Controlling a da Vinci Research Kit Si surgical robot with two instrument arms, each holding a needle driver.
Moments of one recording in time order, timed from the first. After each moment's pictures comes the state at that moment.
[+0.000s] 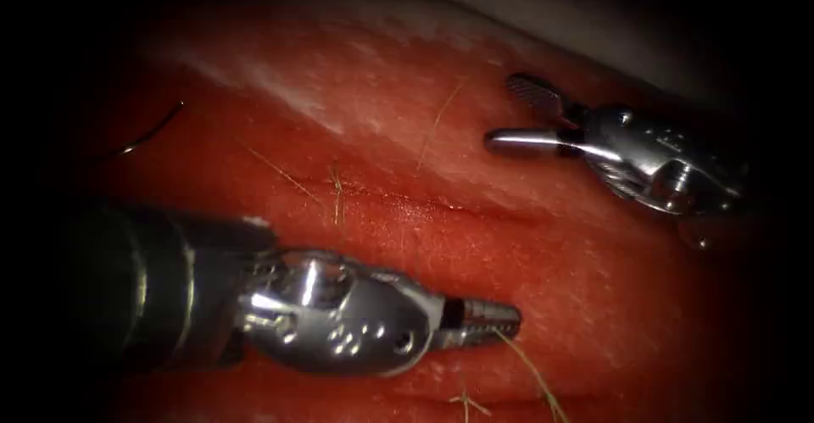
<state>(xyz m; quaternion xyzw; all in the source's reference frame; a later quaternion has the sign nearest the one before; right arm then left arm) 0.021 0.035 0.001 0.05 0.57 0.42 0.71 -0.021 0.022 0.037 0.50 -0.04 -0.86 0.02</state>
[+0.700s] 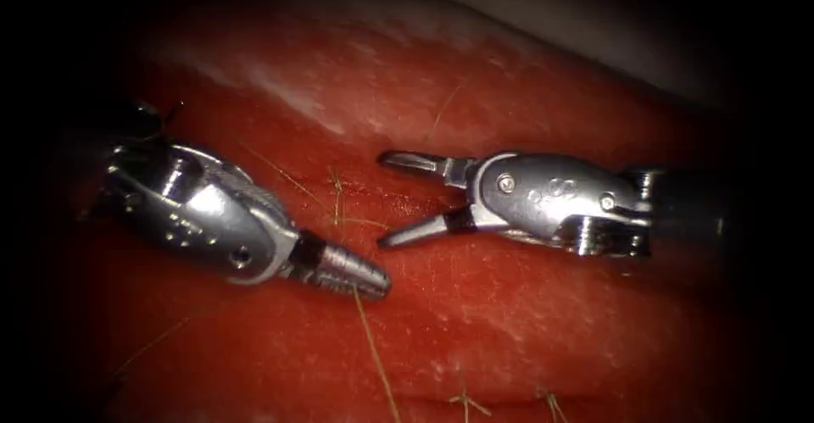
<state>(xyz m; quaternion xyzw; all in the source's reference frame) 0.031 0.030 -0.001 0.09 0.60 0.15 0.78 -0.014 0.025 0.041 0.60 -0.04 -0.78 0.17</state>
